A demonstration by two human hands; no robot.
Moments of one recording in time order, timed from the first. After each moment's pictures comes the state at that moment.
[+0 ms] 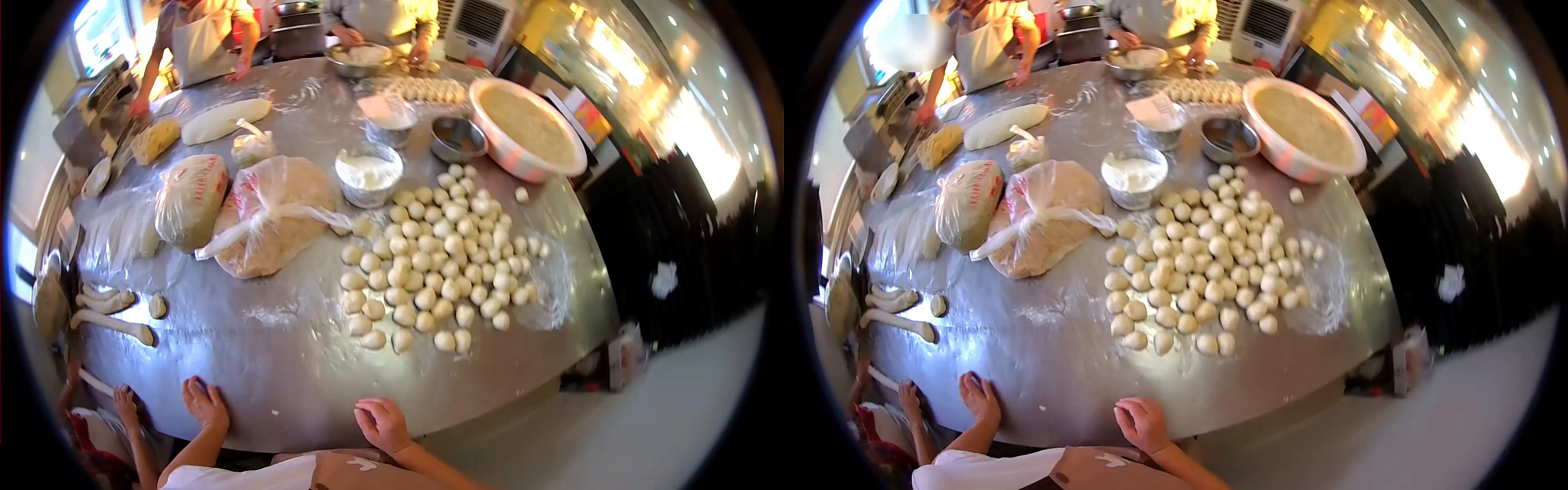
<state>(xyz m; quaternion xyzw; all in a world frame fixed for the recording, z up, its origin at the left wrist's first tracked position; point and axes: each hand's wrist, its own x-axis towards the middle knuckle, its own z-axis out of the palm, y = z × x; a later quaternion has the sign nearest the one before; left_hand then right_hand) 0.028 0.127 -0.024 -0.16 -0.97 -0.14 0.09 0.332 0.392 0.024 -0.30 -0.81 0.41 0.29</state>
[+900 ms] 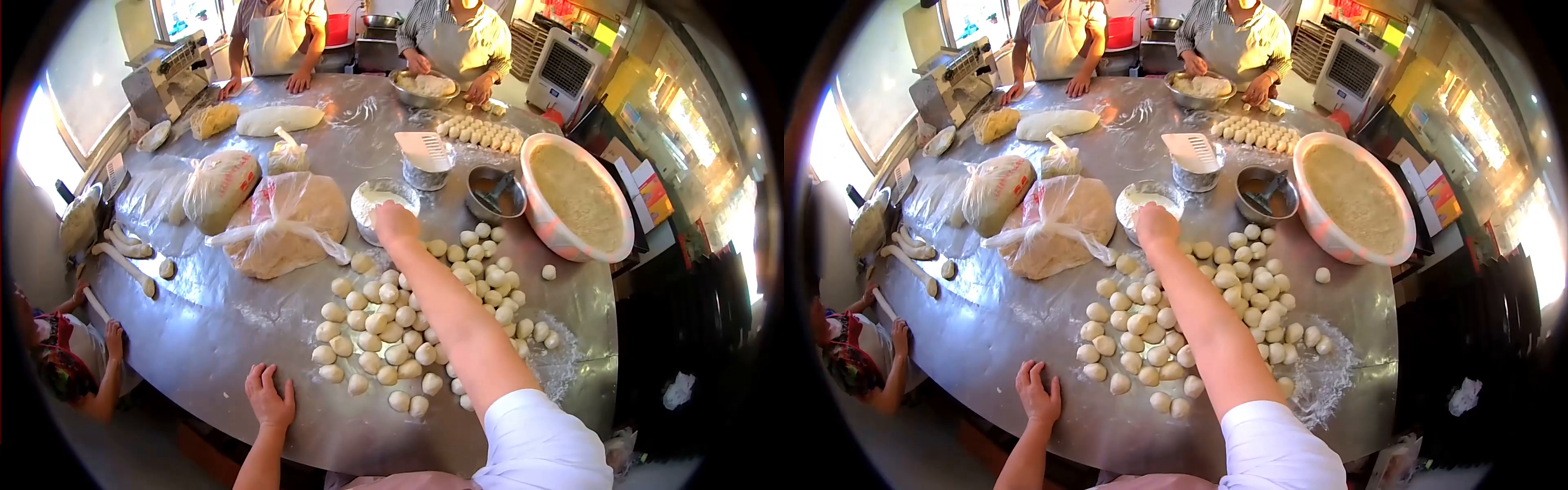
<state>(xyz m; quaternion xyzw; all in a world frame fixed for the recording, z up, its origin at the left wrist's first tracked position) 0.216 0.372 0.014 -0.17 -0.95 -0.23 0.09 0.054 0.800 0.080 -0.27 -0.93 0.22 0.12</state>
